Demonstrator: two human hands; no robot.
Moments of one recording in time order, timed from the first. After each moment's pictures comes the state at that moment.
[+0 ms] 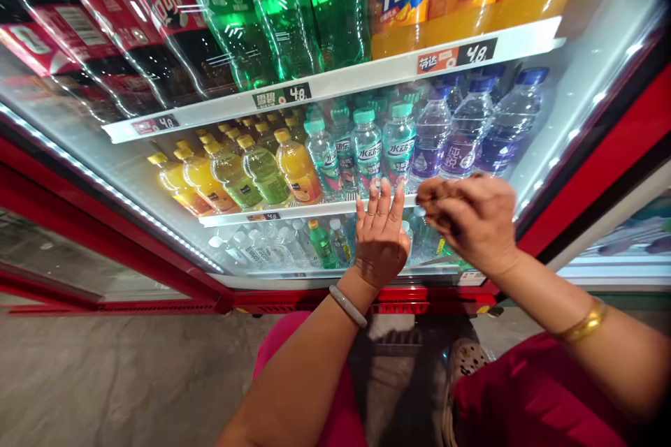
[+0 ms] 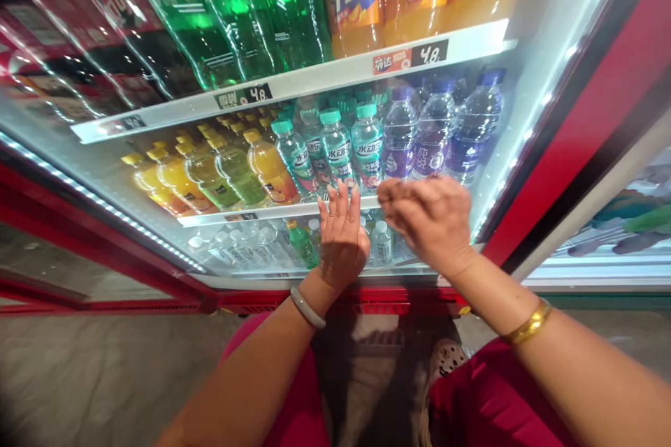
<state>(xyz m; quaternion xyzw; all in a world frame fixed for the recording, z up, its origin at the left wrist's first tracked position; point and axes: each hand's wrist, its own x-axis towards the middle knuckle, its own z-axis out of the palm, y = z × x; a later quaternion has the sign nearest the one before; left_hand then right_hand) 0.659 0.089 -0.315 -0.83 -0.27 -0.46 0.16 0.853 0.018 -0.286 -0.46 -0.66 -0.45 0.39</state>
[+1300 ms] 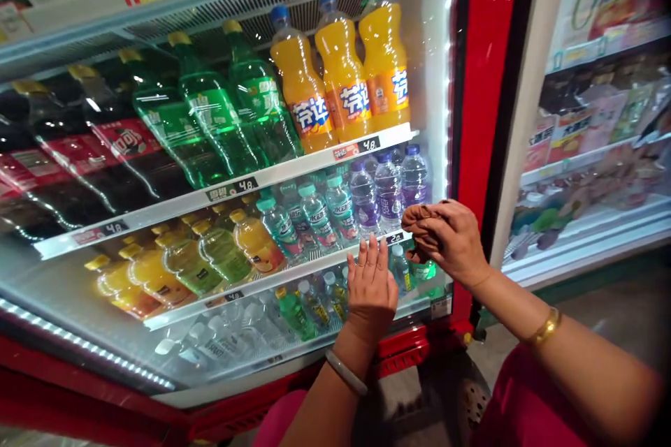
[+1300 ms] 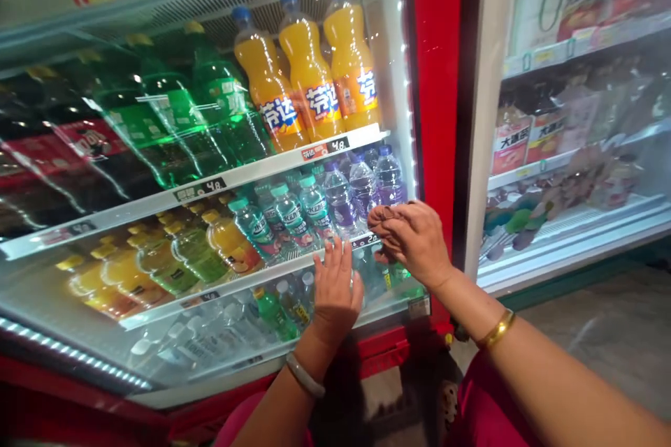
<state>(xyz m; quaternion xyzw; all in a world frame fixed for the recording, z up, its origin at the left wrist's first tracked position) 0.714 0.066 -0.307 -0.85 -0.21 -0.44 0.17 0.928 -0.016 -0.273 -0.55 -0.56 -0.46 0.41</state>
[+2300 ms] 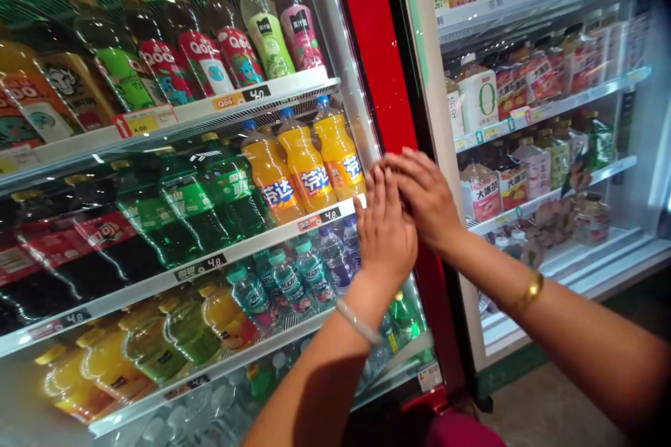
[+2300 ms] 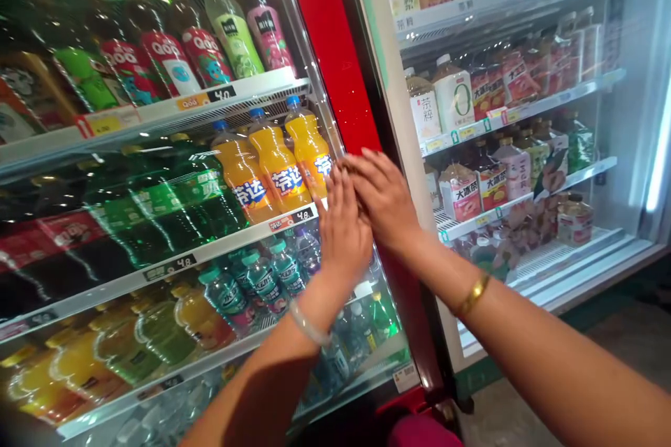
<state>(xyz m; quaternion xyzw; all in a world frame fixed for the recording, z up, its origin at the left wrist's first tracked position) 0.889 0.023 -0.096 -0.83 -0.13 -0.52 0.15 1.013 -0.028 -0.074 -0.44 -0.55 -0.52 0.48</state>
